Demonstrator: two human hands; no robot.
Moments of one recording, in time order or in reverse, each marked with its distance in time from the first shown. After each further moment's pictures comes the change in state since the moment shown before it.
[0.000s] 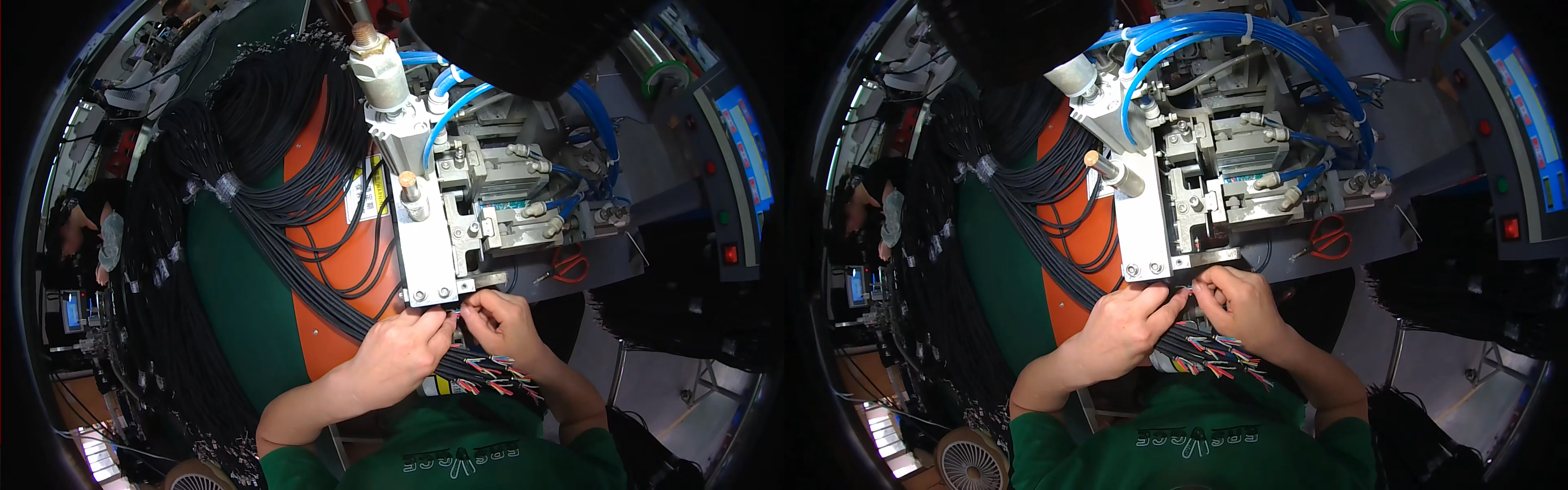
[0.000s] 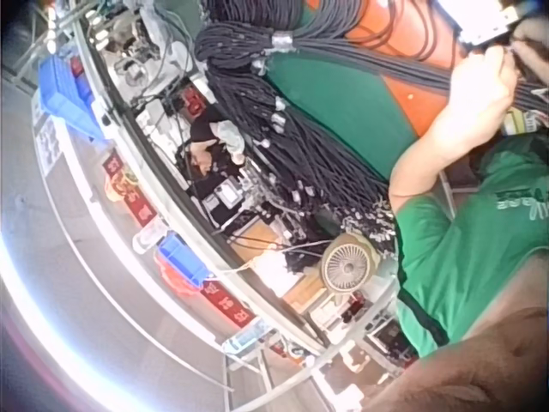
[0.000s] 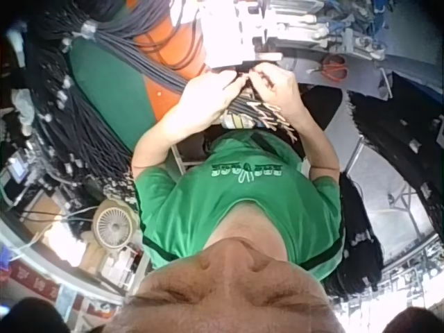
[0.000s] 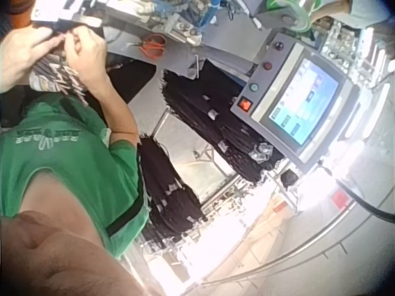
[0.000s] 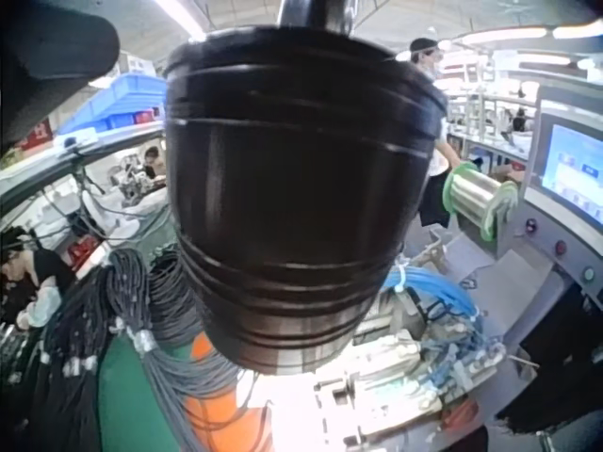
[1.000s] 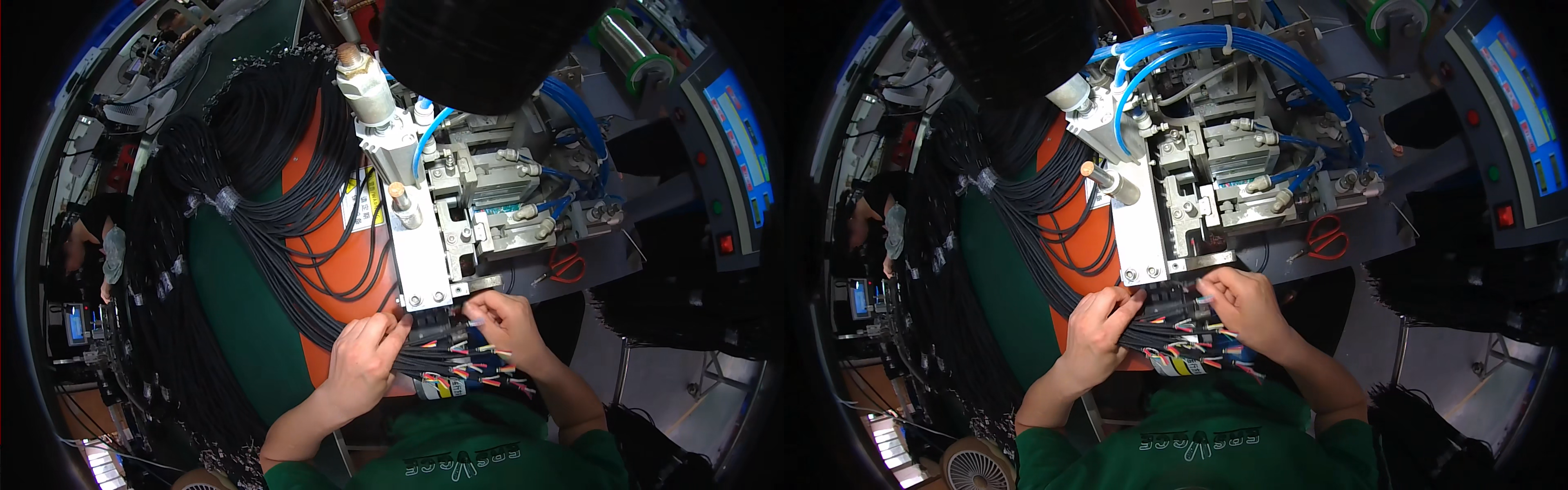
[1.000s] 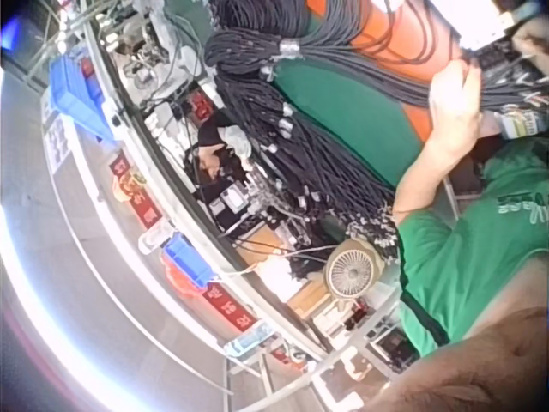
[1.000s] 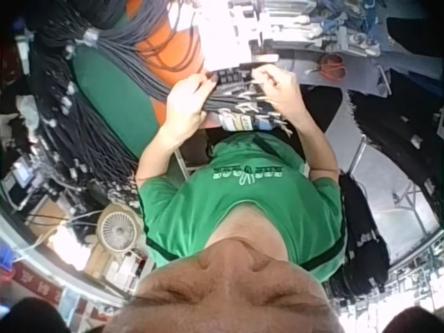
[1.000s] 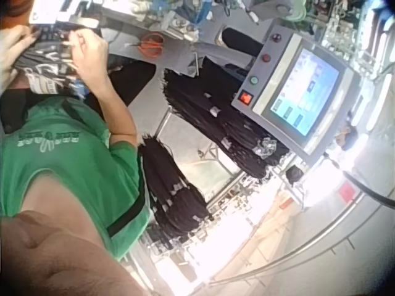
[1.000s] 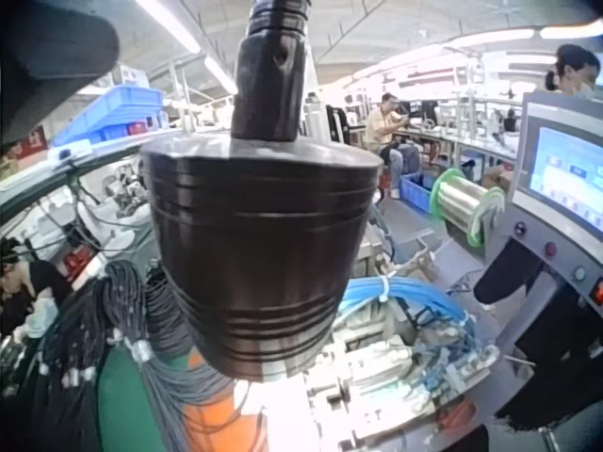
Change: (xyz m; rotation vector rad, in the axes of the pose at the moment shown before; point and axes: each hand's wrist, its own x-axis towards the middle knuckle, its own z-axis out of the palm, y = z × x) left_hand -0.034 -0.009 0.005 -0.003 0.221 -0.205; right_hand -0.002 0.003 -0.005 0.109 -0.088 0.176
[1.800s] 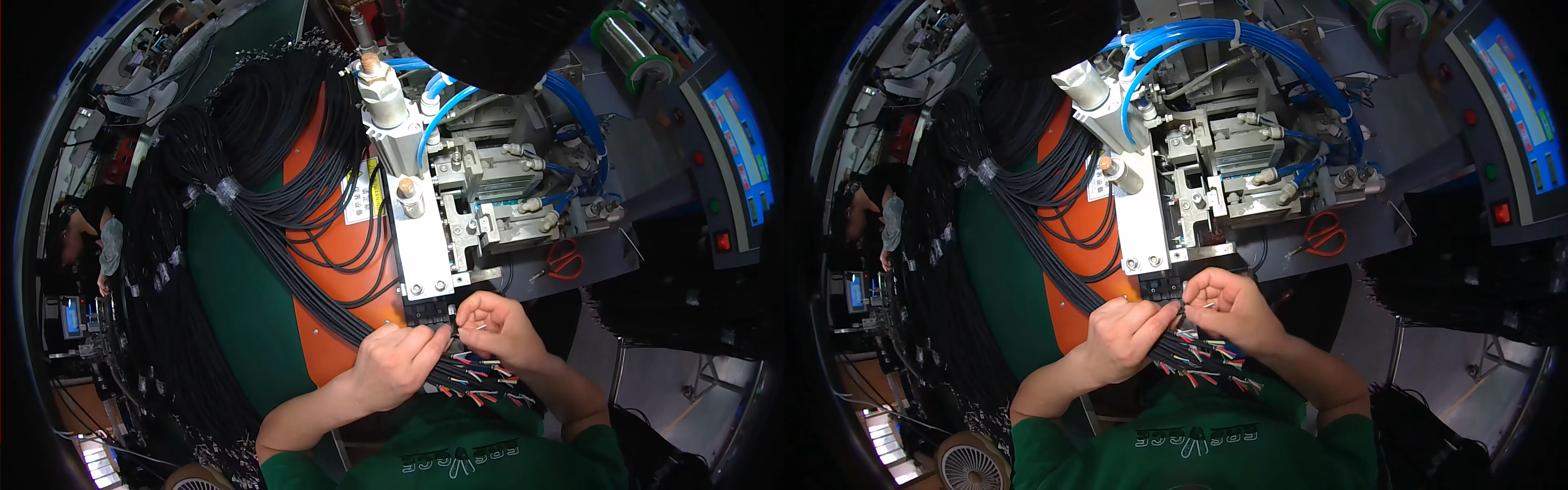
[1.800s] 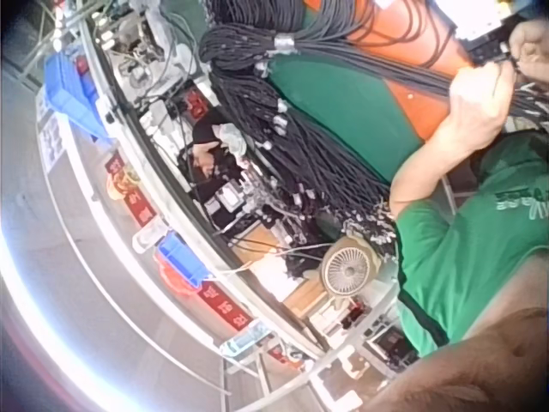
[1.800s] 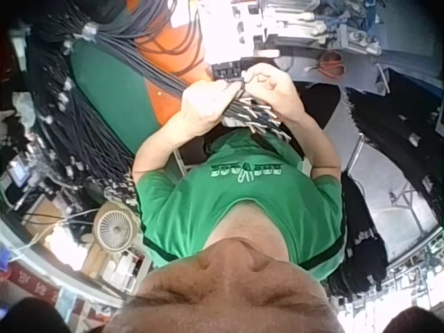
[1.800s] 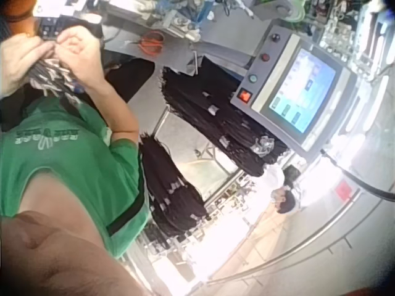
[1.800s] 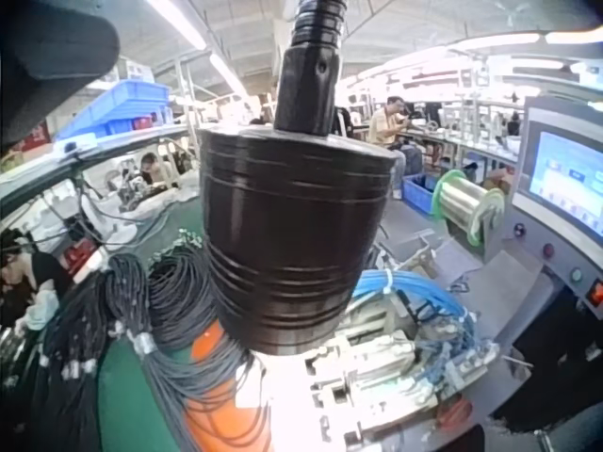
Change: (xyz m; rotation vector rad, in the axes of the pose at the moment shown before) left_hand 0.005 0.010 0.017 0.002 0.037 0.271; right_hand -0.010 -0.020 -0.001 0.795 -0.234 0.281
